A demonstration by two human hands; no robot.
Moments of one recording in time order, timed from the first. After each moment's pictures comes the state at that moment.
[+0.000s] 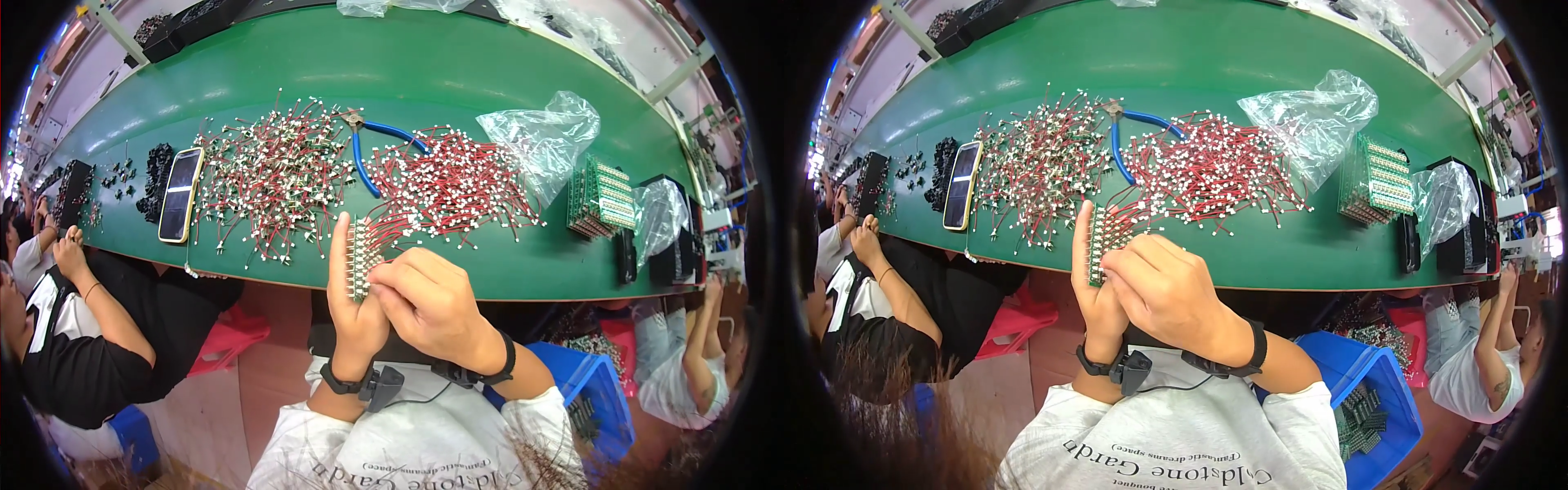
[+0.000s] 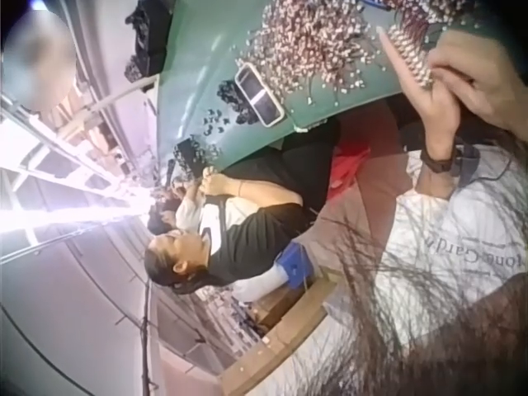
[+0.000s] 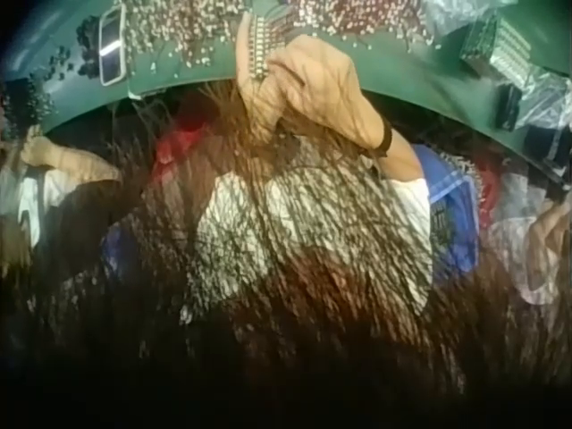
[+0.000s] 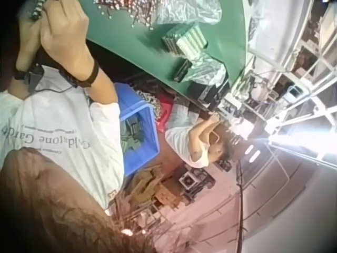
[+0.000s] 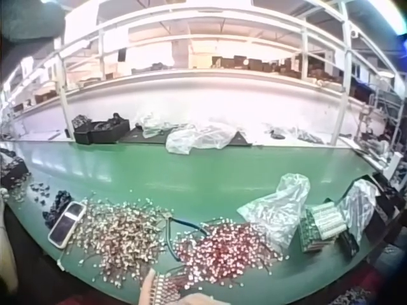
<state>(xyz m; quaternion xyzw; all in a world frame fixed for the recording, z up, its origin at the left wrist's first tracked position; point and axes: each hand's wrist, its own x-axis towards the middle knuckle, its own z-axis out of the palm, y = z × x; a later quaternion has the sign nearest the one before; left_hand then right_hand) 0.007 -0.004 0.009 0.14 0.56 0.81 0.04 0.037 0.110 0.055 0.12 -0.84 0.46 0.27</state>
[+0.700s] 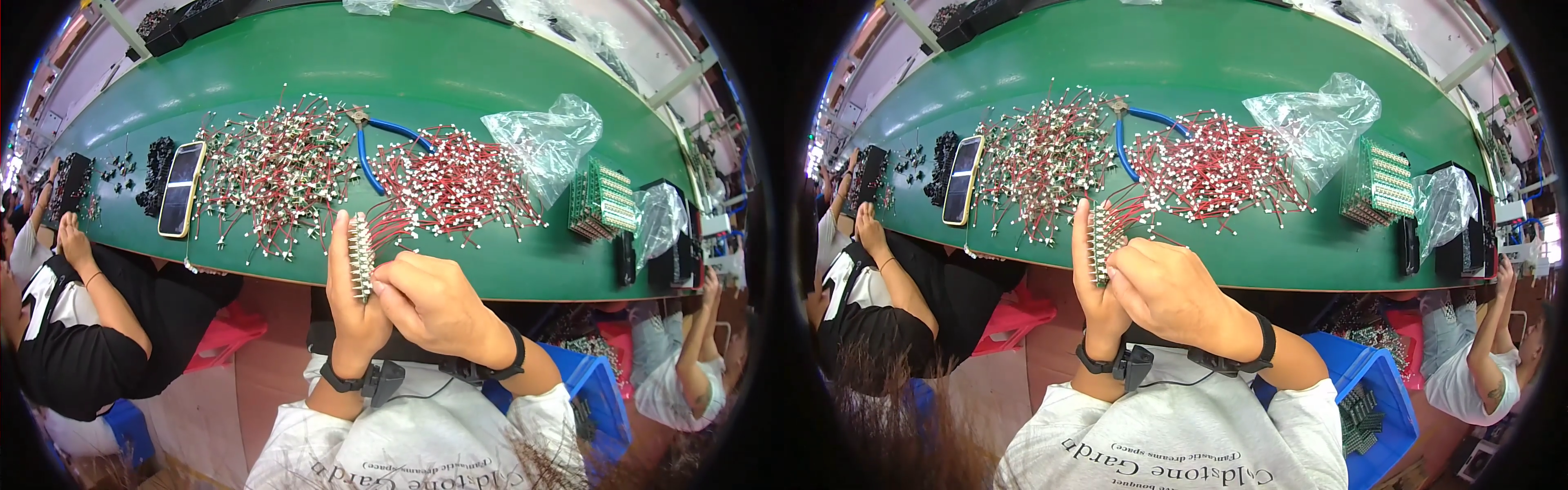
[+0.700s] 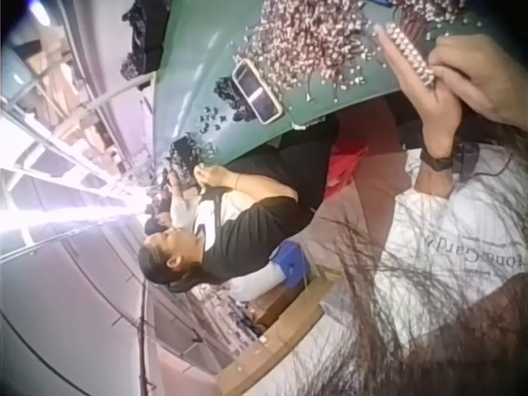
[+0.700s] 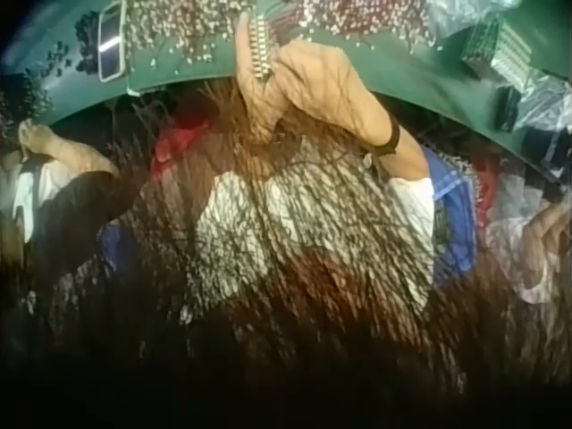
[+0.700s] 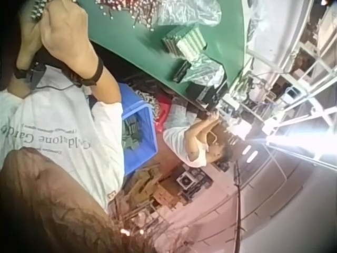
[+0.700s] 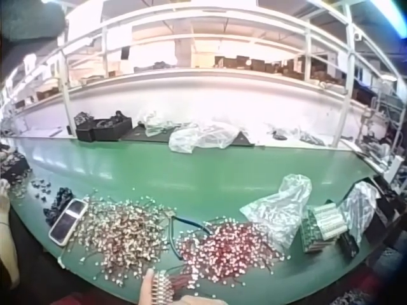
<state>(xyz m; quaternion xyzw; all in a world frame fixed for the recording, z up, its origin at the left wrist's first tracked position) 0.002 -0.010 0.002 0.18 0.68 0.71 -0.07 0.035 0.112 0.056 0.16 -0.86 0.45 0.20</state>
